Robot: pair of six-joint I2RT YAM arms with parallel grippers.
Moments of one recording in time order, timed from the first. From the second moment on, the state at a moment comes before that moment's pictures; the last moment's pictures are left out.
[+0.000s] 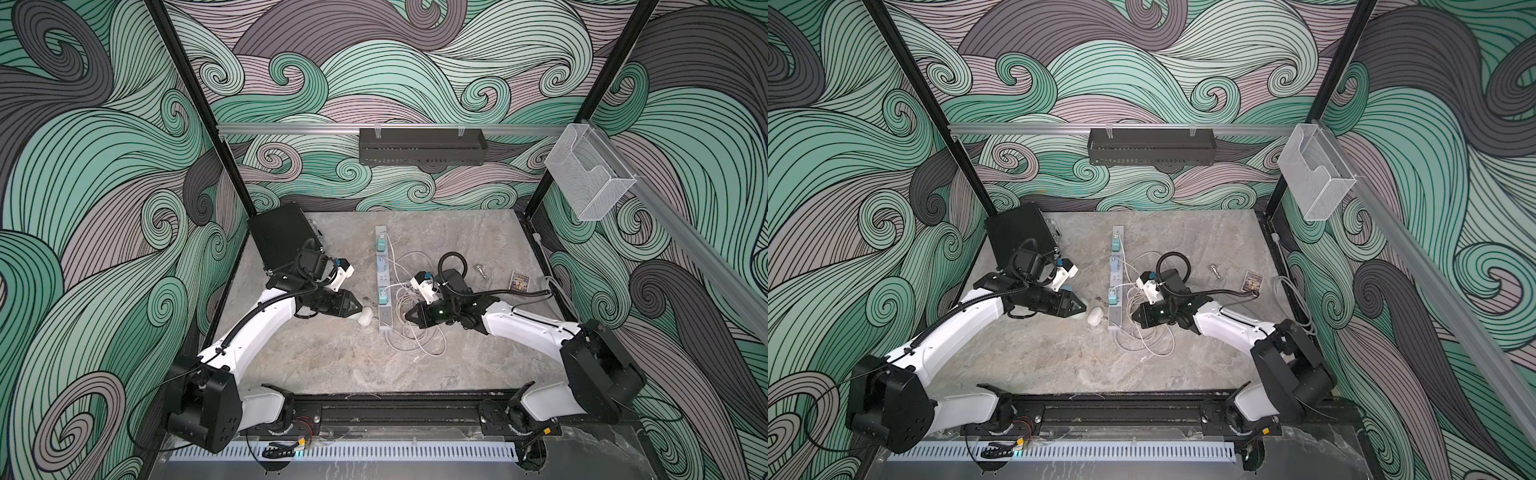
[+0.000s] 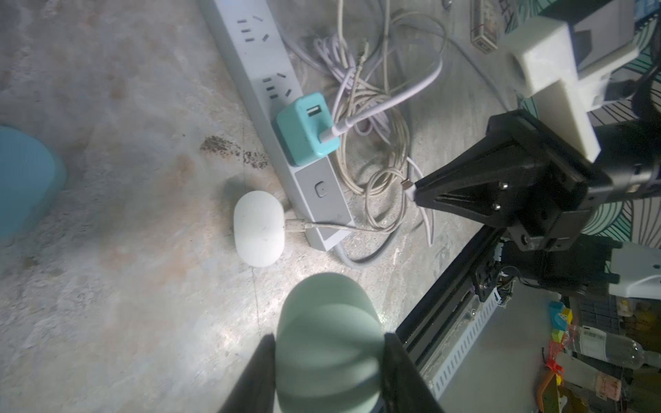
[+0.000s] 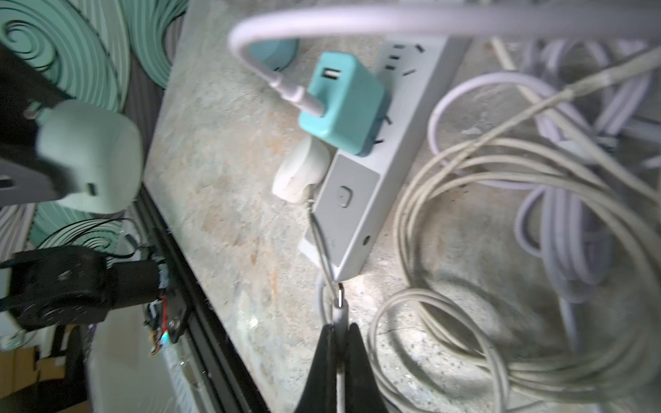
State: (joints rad) left arm -0.32 1.26 0.93 -0.75 0.58 -0.10; right arm 0.64 1.45 0.75 -0.15 -0.53 0.37
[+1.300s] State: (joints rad) left arm -0.56 1.31 0.97 -0.53 0.55 0.10; right arm 0.66 1.37 0.96 -0.40 -0.74 0.40
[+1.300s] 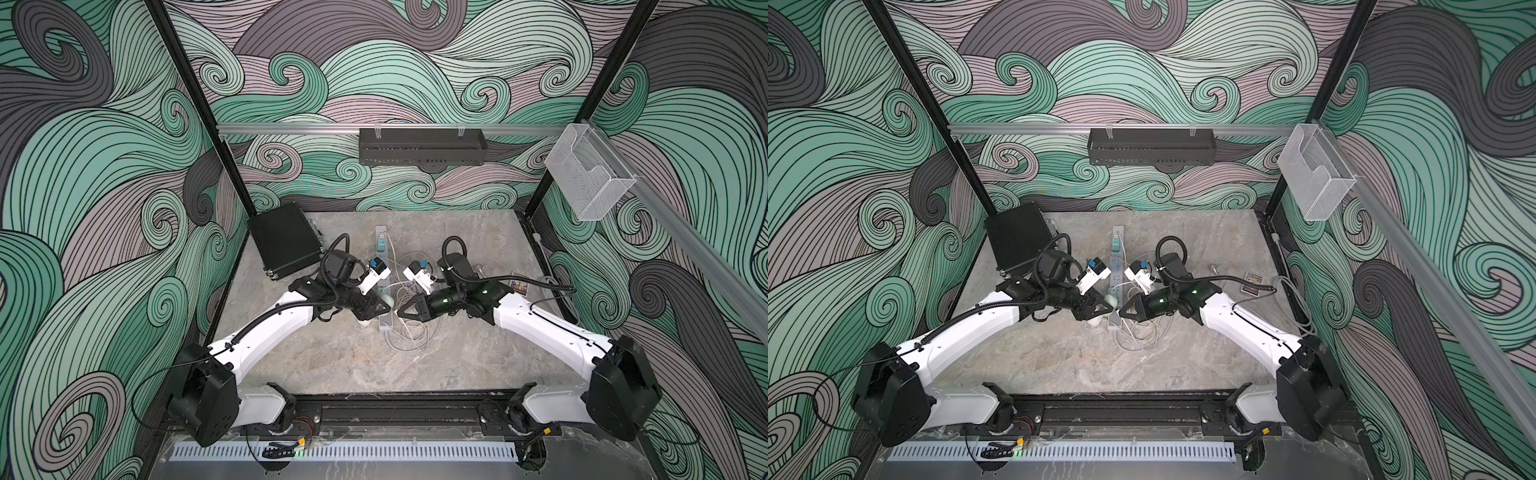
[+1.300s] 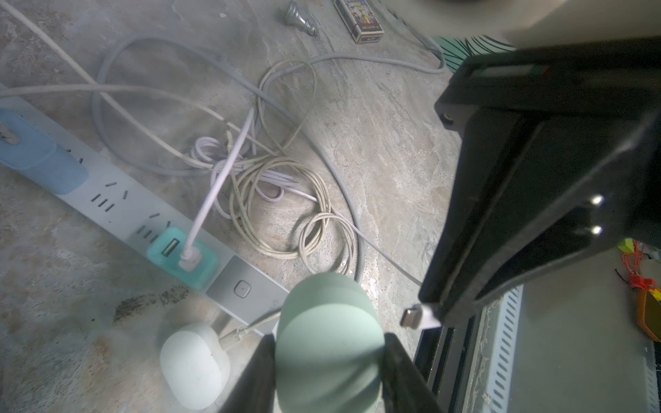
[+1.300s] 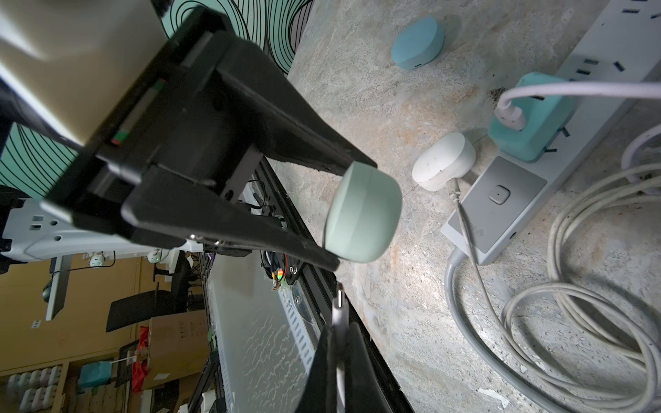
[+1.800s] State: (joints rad) left arm -0.58 1.32 0.99 -0.53 0.53 0.11; right arm 0.66 1.41 0.96 -0.43 -0.74 0.40
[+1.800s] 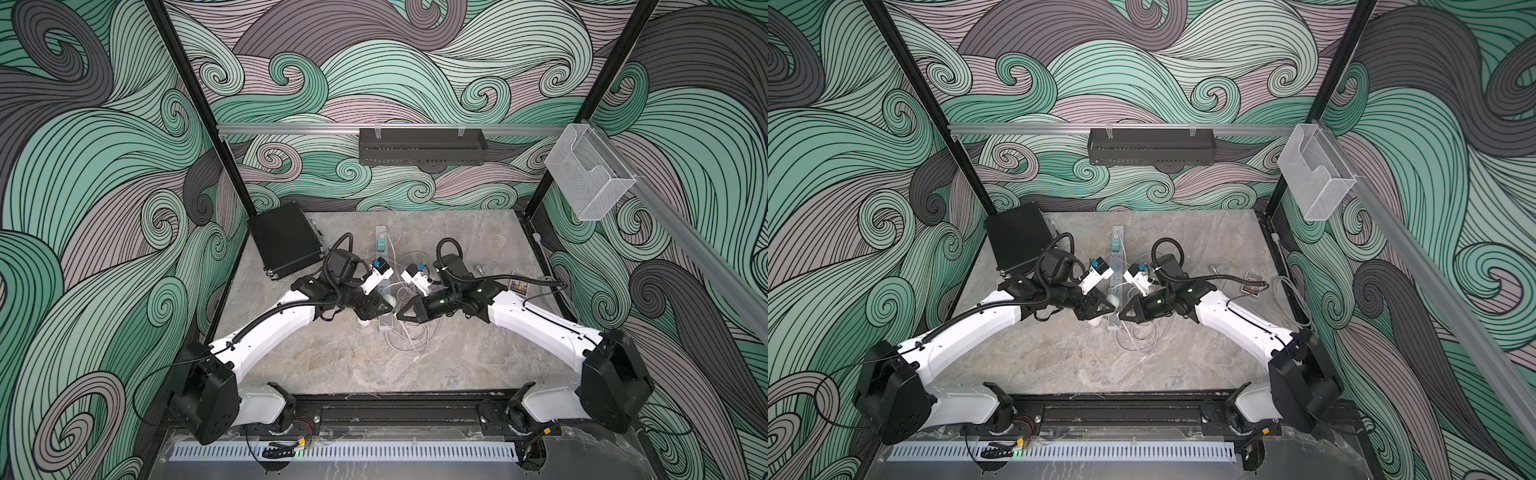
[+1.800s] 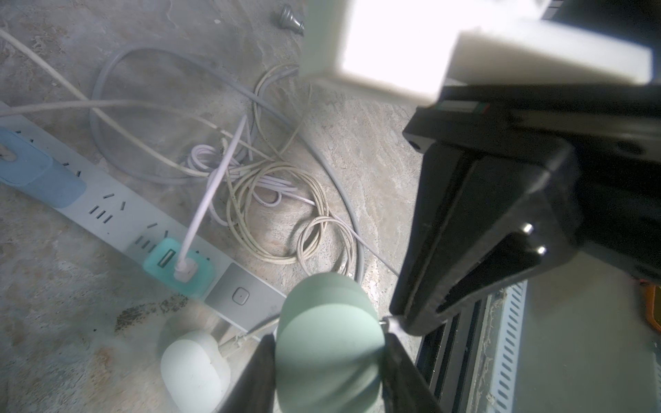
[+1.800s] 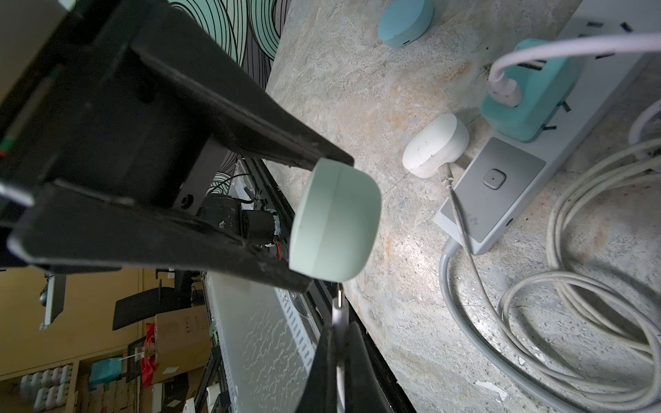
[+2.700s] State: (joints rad) left arm -0.61 1.32 0.99 -0.55 0.52 0.15; right arm 0.66 1.41 0.97 -0.45 -0.74 0.40
